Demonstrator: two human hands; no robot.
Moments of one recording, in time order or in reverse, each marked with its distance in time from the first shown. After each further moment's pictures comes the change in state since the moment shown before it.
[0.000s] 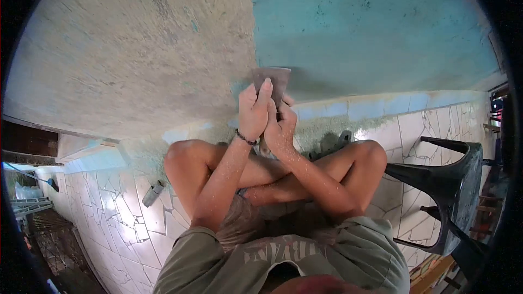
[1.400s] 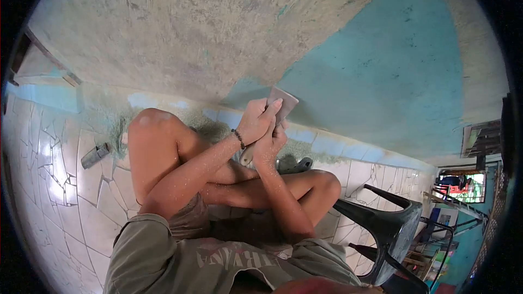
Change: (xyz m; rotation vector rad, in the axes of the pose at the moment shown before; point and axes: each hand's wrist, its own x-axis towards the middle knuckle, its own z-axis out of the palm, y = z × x) left_hand -0.010 -0.043 0.011 -0.229 0.015 -0.172; right_hand -0.011 0.022 -0.023 -0.243 0.098 0.111
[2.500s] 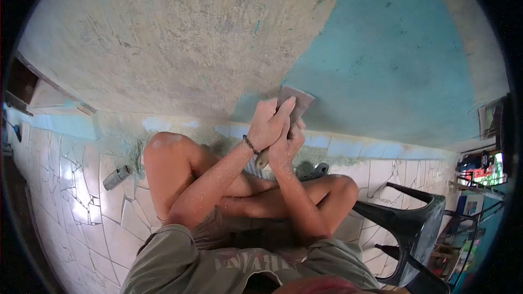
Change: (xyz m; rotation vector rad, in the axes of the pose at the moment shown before) left_hand 0.011 0.040 0.010 0.165 0.006 0.148; right_hand 0.014 -0.036 0.008 0.091 0.027 -0.093
